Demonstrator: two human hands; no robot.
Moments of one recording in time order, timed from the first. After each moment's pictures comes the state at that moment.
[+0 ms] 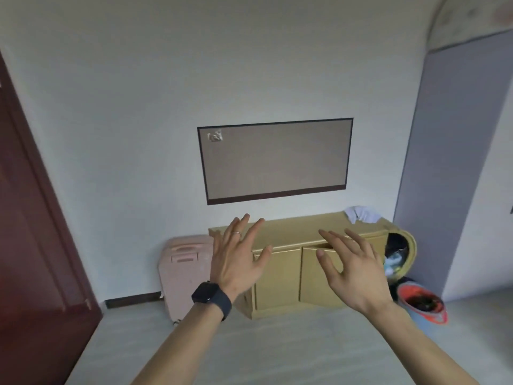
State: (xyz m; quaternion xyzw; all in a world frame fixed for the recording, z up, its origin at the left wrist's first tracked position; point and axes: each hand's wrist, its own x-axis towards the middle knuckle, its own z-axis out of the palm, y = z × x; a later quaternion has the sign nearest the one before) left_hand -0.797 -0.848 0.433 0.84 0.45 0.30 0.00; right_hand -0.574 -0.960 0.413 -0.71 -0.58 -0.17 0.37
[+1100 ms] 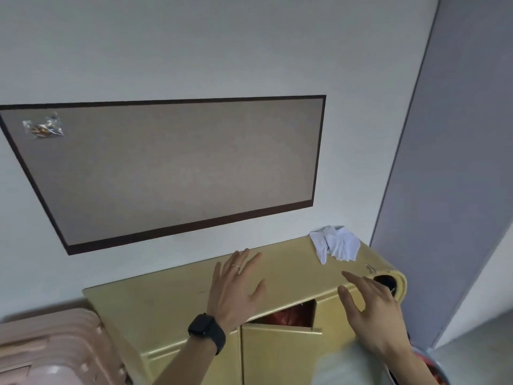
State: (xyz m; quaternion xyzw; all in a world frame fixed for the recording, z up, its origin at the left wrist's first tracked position) left_hand -0.279 -0.290 0.318 0.88 0.41 0.20 0.08; right_hand -0.052 -0.464 0.308 -0.82 -0.45 -0.01 0.36
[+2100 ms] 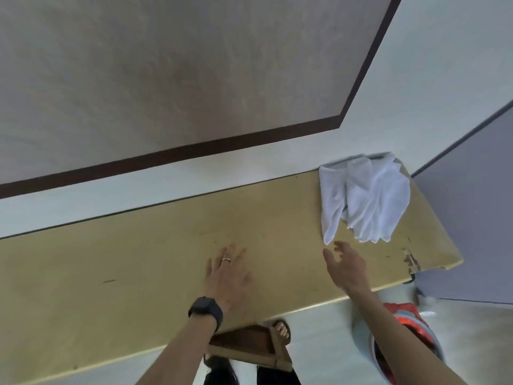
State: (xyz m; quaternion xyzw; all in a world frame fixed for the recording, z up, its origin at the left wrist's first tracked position) left_hand 0.040 0.020 0.013 0.79 0.53 -0.16 0.25; right_hand 0.310 -0.064 0.017 -0.88 -0.29 0.33 0.18
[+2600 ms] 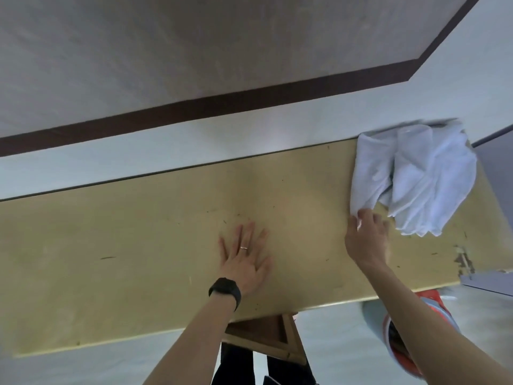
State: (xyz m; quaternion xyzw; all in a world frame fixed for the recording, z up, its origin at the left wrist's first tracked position) left_hand 0.040 0.032 -0.082 0.79 0.51 -0.21 0.26; right_hand 0.319 -0.001 -0.058 -0.91 -0.33 0.23 0.13
